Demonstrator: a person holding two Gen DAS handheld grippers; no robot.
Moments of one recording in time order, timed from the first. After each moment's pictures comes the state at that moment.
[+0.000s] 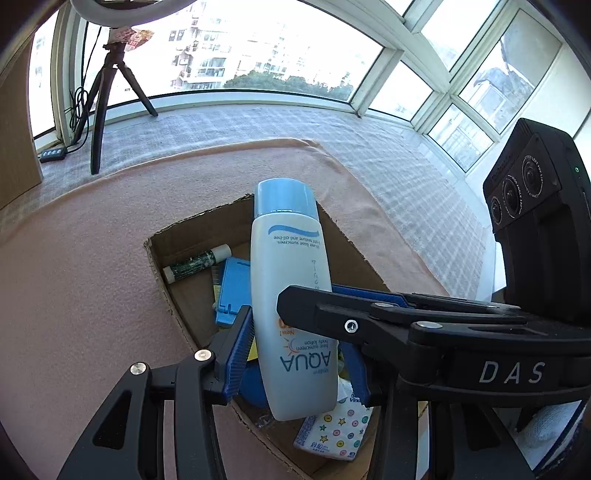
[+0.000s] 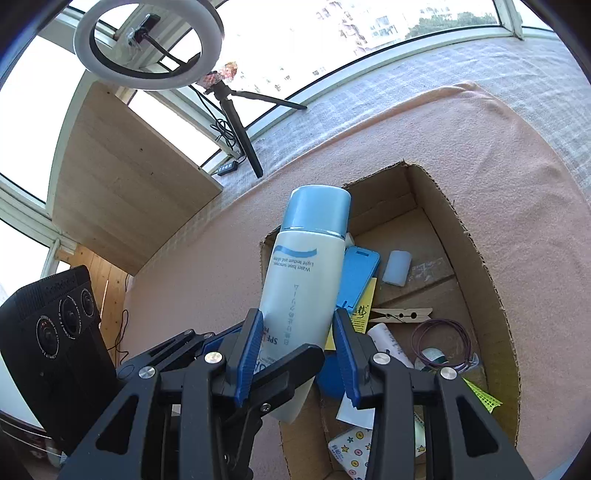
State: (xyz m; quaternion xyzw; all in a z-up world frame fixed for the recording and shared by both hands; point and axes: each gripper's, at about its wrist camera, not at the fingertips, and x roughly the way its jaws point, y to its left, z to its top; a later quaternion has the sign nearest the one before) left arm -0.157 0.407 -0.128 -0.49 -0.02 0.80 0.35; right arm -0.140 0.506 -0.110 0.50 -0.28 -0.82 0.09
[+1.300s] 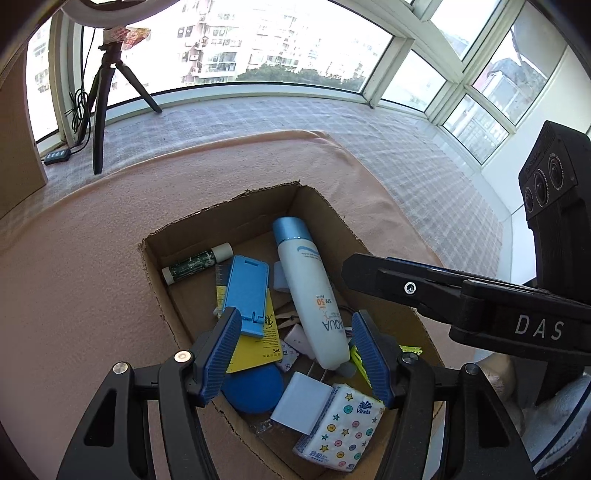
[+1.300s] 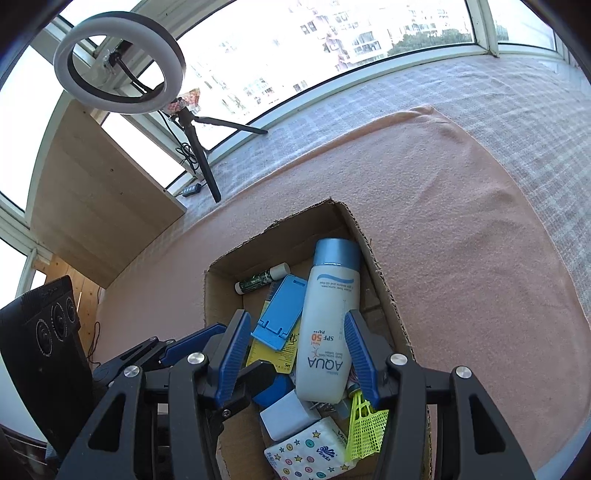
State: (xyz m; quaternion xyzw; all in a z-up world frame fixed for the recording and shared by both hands) left arm -0.163 0.414 -0.129 -0.50 0.01 0.80 0.32; right arm -0.132 0.543 -0.102 0.49 -0.25 -0.84 0.03
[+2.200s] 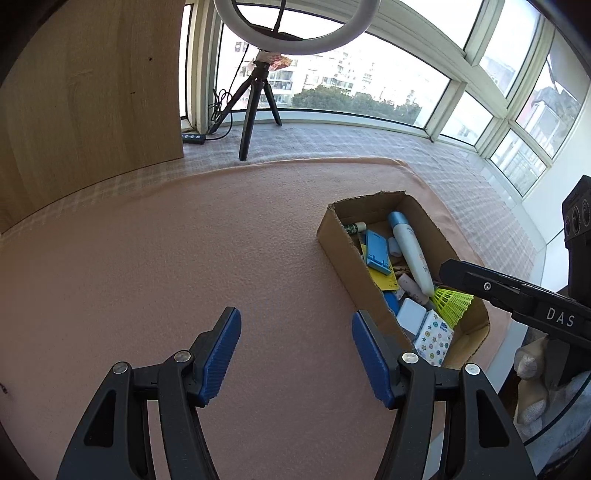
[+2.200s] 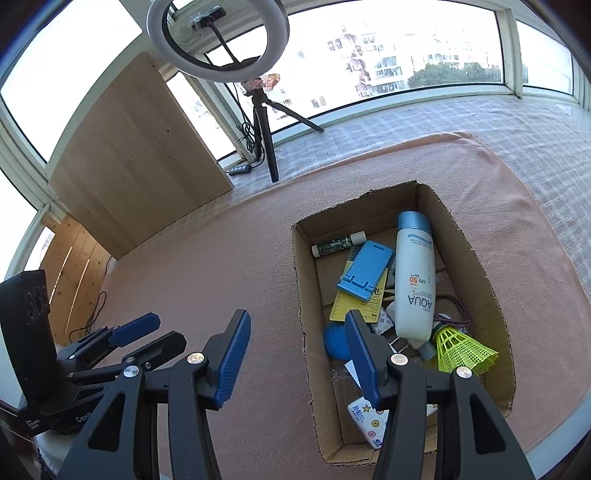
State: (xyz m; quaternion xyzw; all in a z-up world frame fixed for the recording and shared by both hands) left arm -0.107 0.221 -0.086 -0.48 -0.01 0.85 0.21; right arm -0.083 0.431 -0.065 0.46 -0.19 -0.87 0.05
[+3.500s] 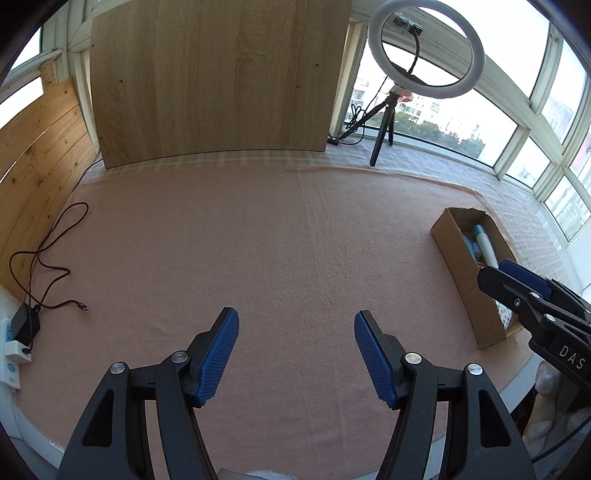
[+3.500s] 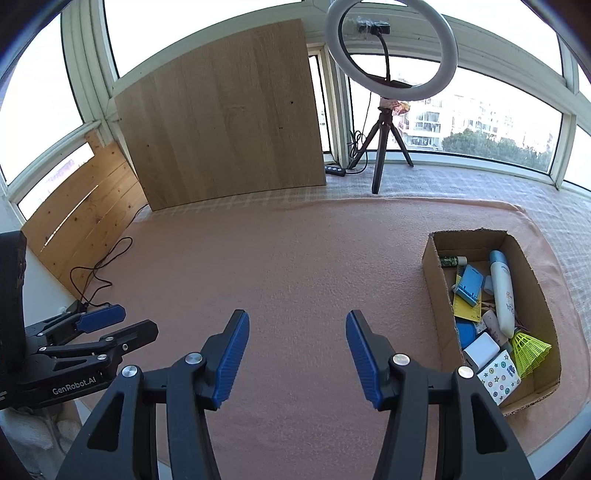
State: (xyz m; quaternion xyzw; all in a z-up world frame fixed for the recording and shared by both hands) left arm -0.030 0.035 -0.072 -0.47 -0.04 0.88 0.07; right arm -0.039 0.241 -0.036 0.41 -0.05 -0.91 0.09
